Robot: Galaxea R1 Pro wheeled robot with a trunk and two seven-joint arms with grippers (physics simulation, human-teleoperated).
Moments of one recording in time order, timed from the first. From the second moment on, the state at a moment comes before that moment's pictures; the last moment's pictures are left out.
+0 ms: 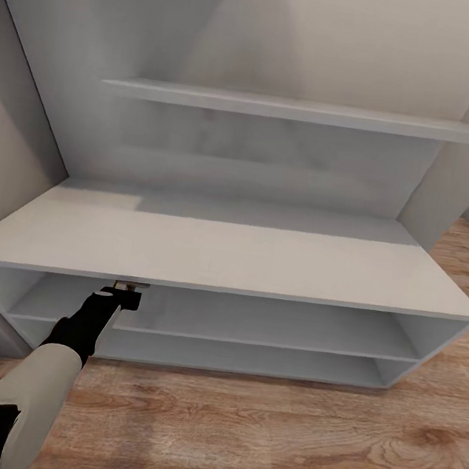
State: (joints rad) left arm -0.87 0.02 0.16 -0.65 -0.26 0.40 -0.01; right arm -0.21 -0.51 -0.85 -0.39 -0.17 -0.44 -0.10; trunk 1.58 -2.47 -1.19
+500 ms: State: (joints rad) left arm -0.87 0.02 0.16 -0.64 -0.27 0.40 -0.01; right arm -0.21 -0.51 -0.85 -0.39 -0.17 -0.44 -0.10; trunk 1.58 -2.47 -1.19
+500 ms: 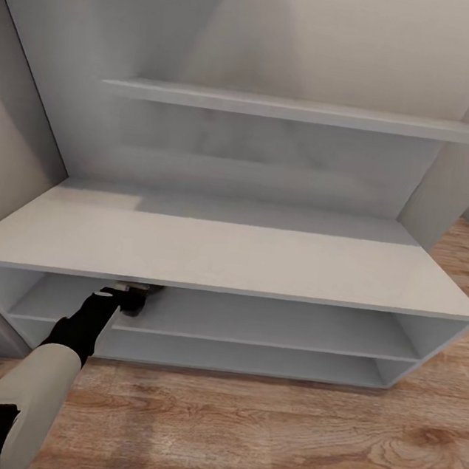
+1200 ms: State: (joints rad) left arm -0.80 0.02 0.15 -0.66 -0.26 0.39 -0.02; right arm -0.21 -0.51 -0.85 -0.39 -0.17 -0.44 -0.10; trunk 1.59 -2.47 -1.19
